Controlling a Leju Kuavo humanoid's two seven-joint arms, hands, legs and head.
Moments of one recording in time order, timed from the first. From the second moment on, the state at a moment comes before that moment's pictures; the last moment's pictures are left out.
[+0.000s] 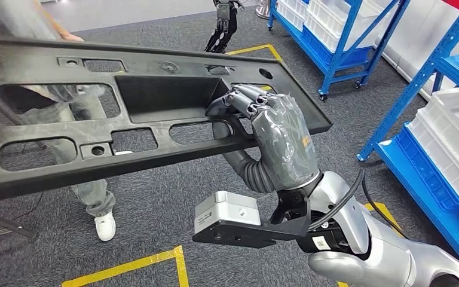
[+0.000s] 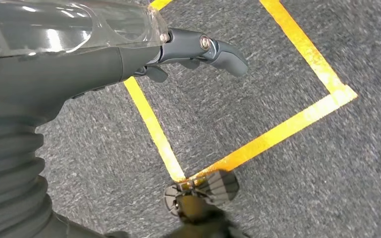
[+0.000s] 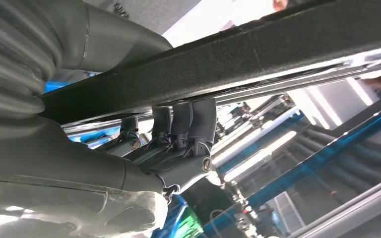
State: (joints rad) left arm -0.14 -0.02 -0.86 -0.24 0.62 0.60 -0.20; right arm -0.77 -0.25 0.85 -1.85 0.74 -0.05 0.45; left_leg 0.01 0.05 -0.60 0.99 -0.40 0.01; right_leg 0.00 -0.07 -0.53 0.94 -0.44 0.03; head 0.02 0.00
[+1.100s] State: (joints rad) left arm -0.14 -0.02 -0.86 -0.24 0.63 0.60 -0.21; right arm -0.74 -0.25 0.86 -1.89 0.65 -0.03 0.36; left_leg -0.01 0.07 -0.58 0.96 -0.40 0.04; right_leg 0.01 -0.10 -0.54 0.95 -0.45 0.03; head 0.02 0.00
